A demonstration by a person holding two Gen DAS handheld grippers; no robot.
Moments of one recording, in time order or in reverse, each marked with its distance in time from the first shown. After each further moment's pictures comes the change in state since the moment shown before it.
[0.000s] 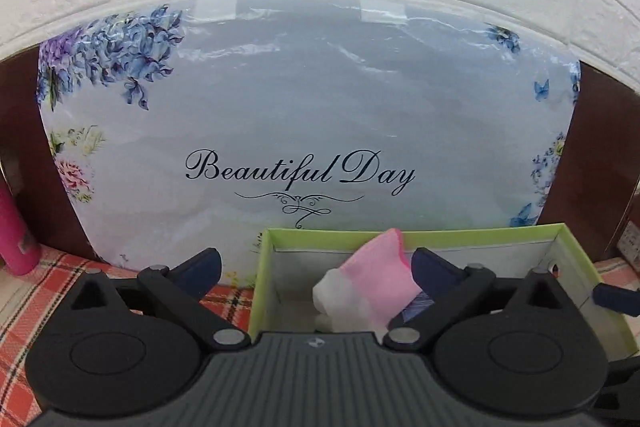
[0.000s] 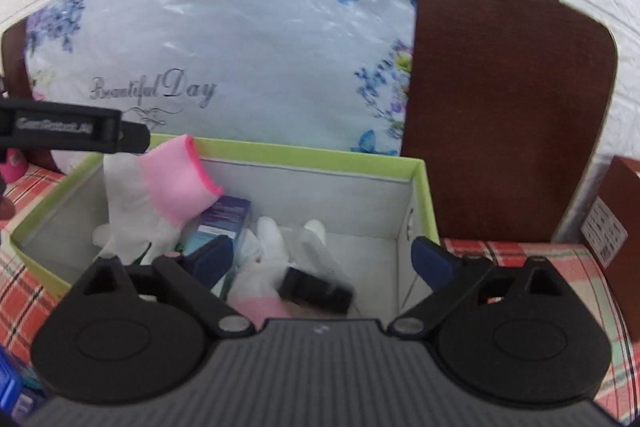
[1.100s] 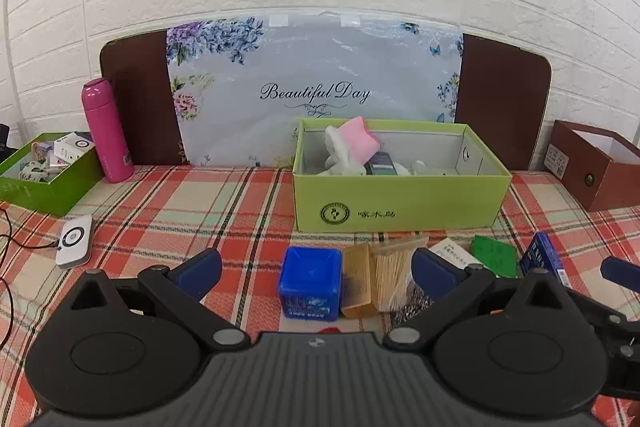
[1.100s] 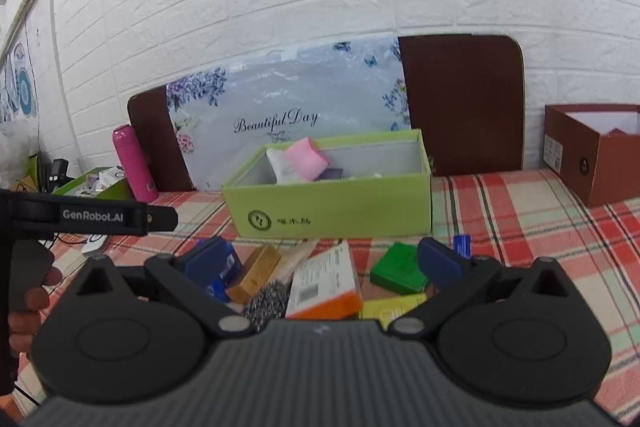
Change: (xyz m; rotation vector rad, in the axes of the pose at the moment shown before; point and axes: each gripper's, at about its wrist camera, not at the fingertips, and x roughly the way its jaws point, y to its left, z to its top) left arm -0.236 0.006 -0.121 0.005 0.034 0.020; right arm -0.251 0.021 -0.108 0.170 -0.157 0.173
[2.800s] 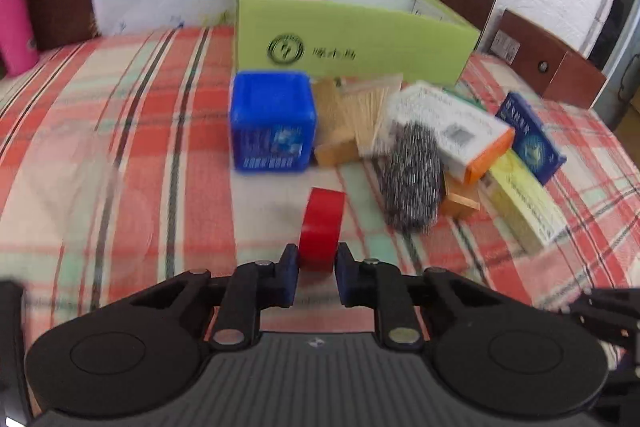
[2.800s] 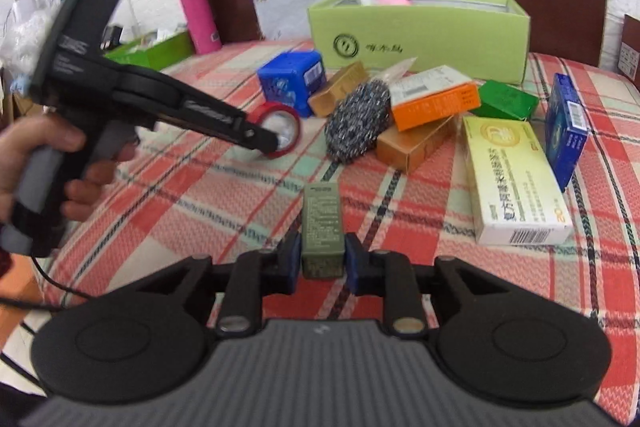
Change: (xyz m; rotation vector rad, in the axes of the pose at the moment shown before) left arm 0.055 0.036 -0.073 0.046 0.310 -0.294; right arm 0.019 0.045 -0.106 -0.156 0.335 0.149
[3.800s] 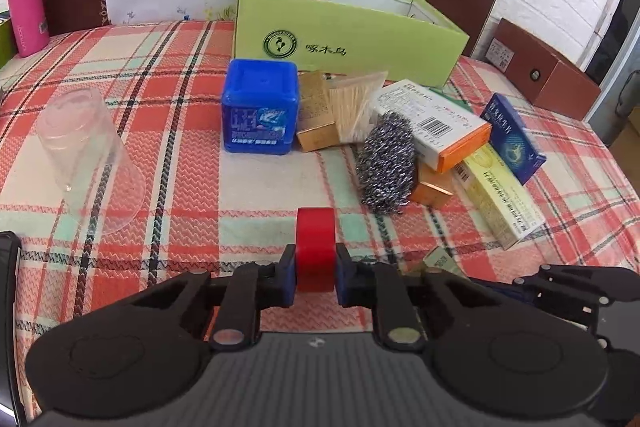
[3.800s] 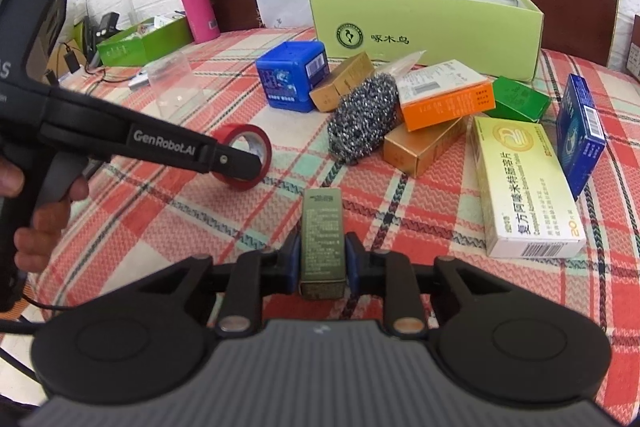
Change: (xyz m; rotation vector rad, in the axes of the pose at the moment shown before) left arm -0.013 -0.013 -0.006 -0.057 -0.021 -0.028; right arm 0.013 0.001 0.010 0.004 0.016 0.002
